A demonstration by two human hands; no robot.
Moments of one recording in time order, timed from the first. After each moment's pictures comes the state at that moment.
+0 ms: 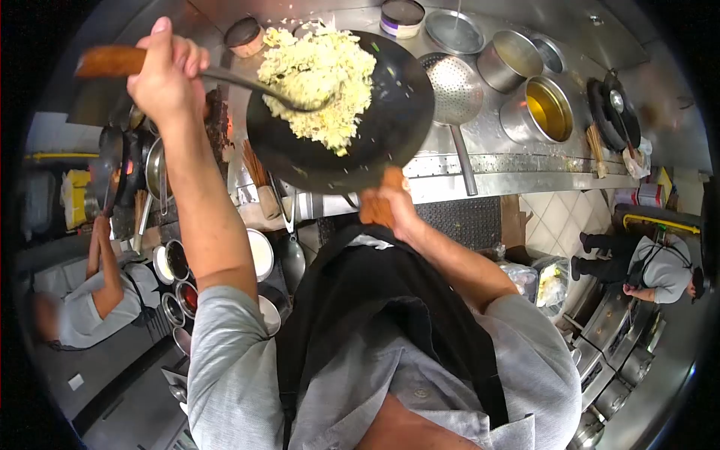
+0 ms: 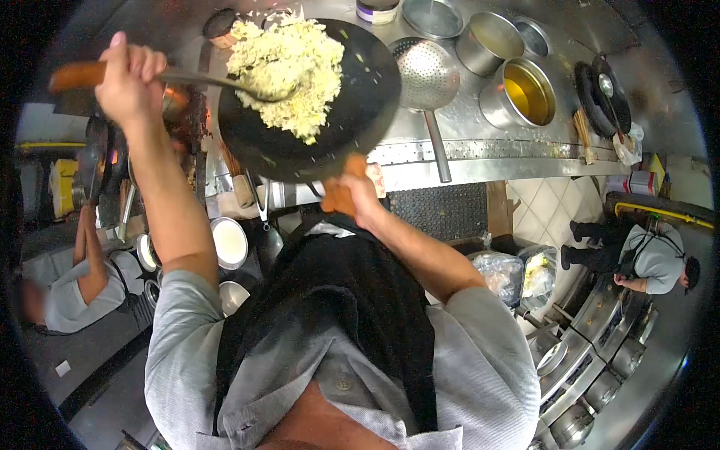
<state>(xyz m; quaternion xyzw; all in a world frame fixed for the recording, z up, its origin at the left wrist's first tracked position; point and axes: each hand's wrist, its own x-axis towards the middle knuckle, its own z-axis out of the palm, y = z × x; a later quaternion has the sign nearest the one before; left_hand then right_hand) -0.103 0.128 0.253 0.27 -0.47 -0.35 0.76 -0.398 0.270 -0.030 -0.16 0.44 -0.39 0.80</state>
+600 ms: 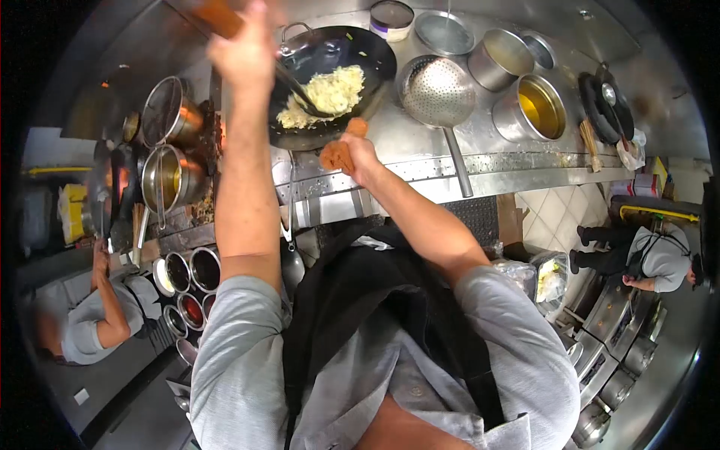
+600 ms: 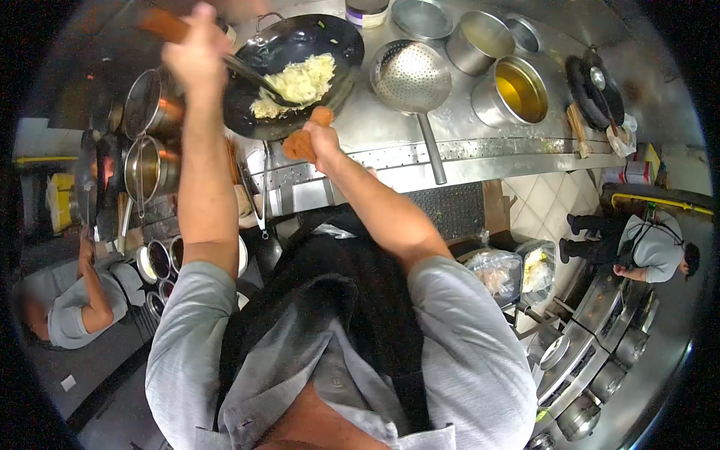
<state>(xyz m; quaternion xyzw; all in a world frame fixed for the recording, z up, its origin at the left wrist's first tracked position) -0.182 0.074 0.204 0.47 -0.48 -0.18 0.72 -0.321 0.146 -0.029 -0.14 0.50 -0.36 0.78</state>
